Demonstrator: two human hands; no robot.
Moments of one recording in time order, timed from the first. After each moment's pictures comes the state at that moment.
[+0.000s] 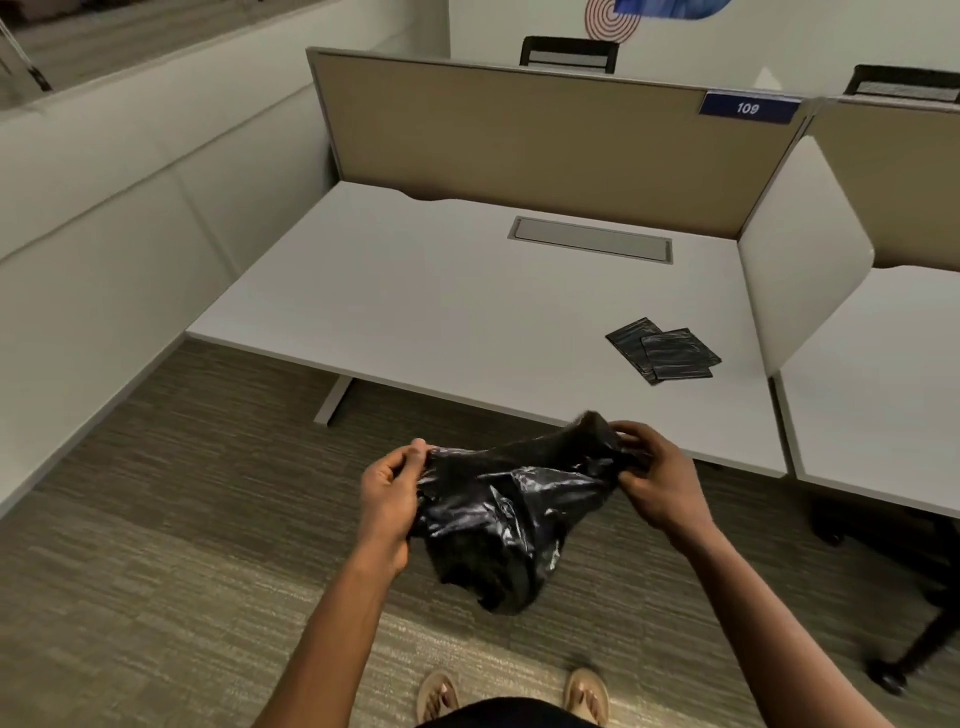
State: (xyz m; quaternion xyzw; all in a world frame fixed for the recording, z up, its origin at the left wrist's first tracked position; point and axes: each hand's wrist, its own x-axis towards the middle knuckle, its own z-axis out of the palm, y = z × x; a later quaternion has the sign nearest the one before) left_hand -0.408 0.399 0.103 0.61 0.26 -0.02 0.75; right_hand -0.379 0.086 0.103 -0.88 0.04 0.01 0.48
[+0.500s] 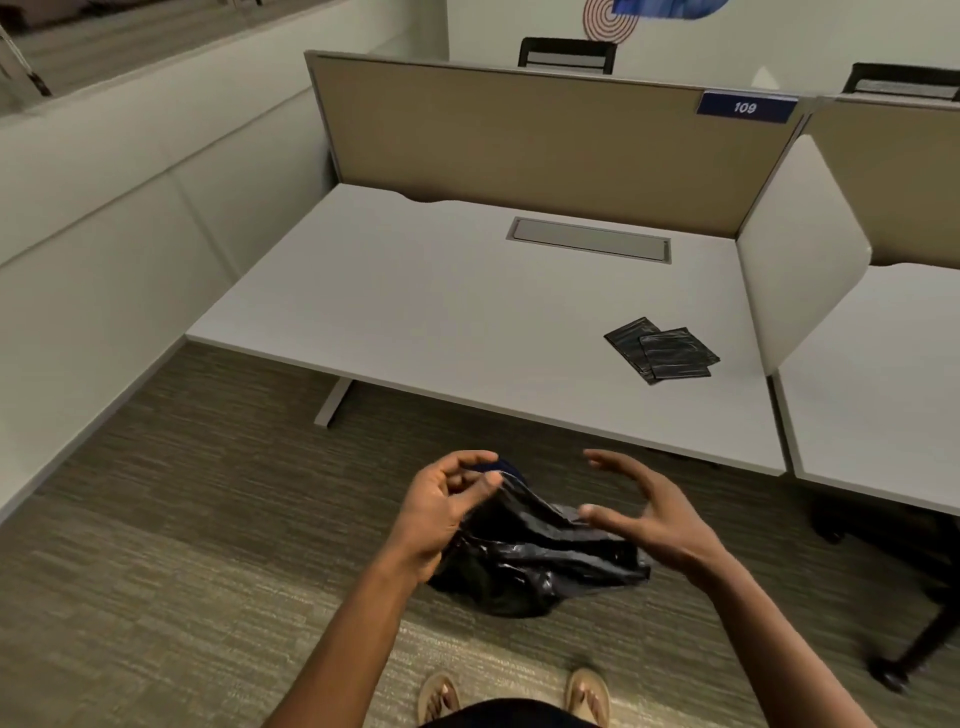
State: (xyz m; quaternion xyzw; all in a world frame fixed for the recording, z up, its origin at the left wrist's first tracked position) left_hand -0.418 0.365 0.115 0.62 0.08 -0.14 0.77; right_hand -0.412 0.077 0.109 -0.88 -0.07 0.13 0.45
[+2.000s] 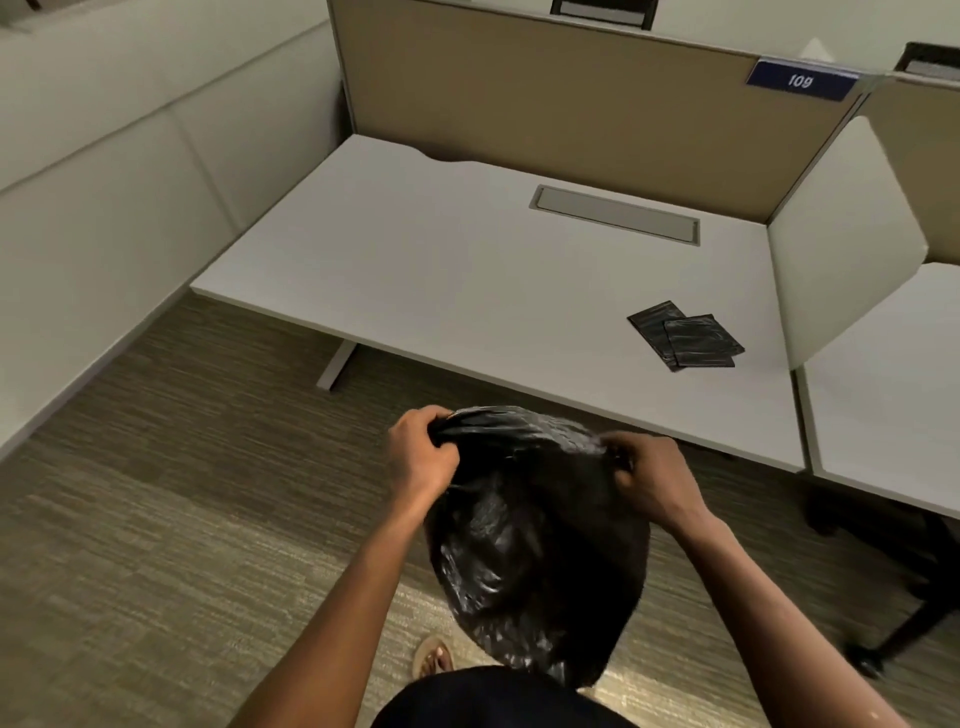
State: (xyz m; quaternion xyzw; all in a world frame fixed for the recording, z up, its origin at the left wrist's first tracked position) left_hand -0.368 0.412 0.081 0.89 0.17 0.03 0.42; right_hand -0.369 0.125 0.100 -0.95 -0.04 0.03 0.31
